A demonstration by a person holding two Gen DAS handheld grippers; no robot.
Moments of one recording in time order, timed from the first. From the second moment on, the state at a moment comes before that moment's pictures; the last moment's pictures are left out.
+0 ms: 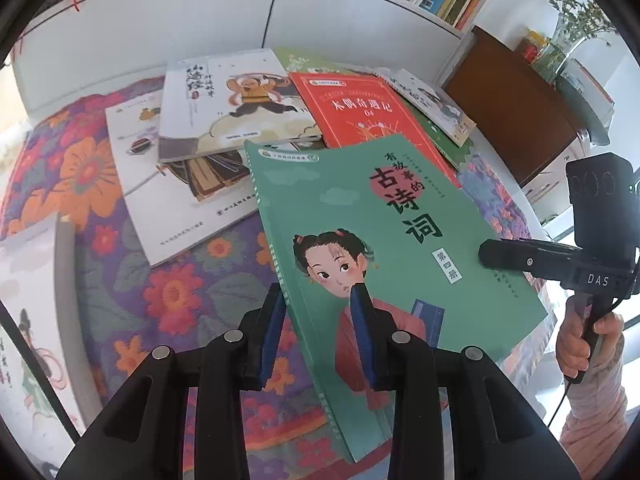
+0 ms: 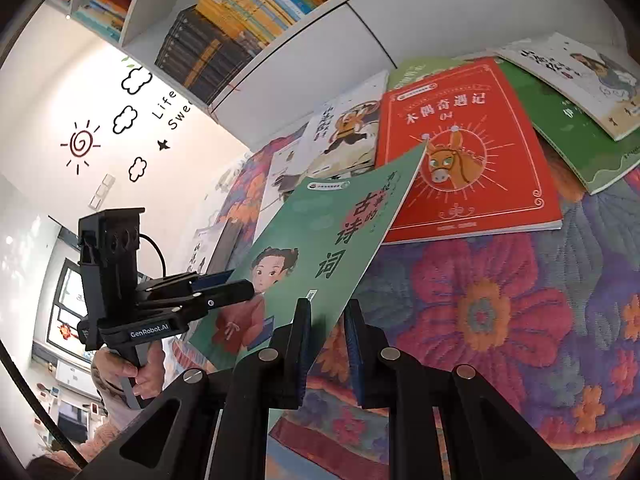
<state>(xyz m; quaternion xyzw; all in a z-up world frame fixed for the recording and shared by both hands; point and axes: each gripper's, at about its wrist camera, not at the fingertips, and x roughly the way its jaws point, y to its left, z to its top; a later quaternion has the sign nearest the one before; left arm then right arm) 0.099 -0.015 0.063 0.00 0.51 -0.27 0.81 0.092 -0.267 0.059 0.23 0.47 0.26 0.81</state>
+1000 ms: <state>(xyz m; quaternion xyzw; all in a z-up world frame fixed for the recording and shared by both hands) 0.070 0.084 0.113 -0.08 0.46 -0.26 0.85 0.066 -0.178 0.111 0.15 0.43 0.30 0.84</state>
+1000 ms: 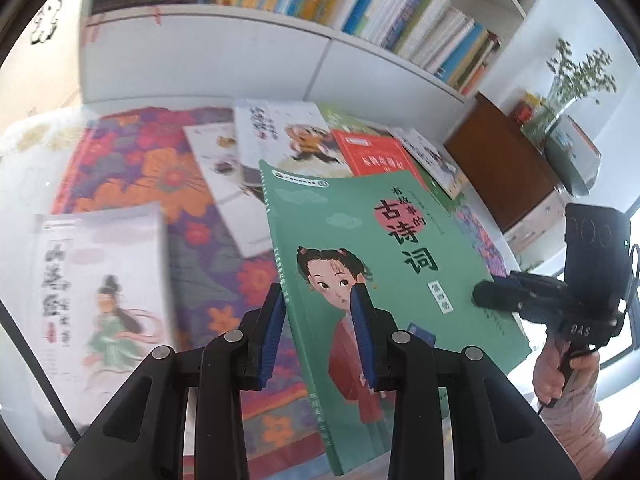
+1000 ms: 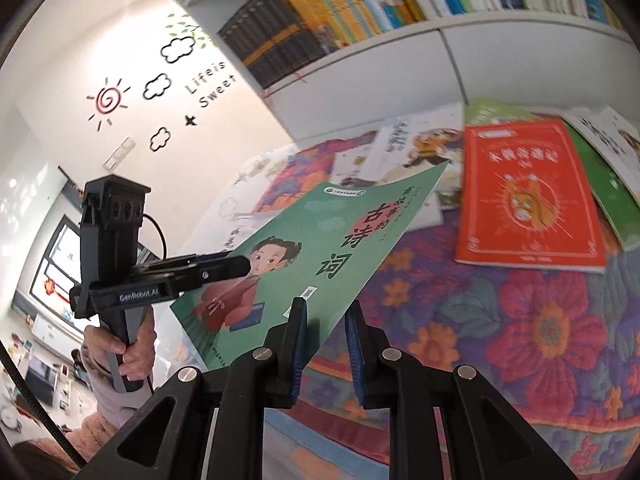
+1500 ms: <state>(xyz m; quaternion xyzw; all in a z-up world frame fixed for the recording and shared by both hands) 0.073 0.210 0.135 -0.11 0.42 -0.18 0.88 0.092 -0.053 0.122 0.11 0.40 0.38 0.82</state>
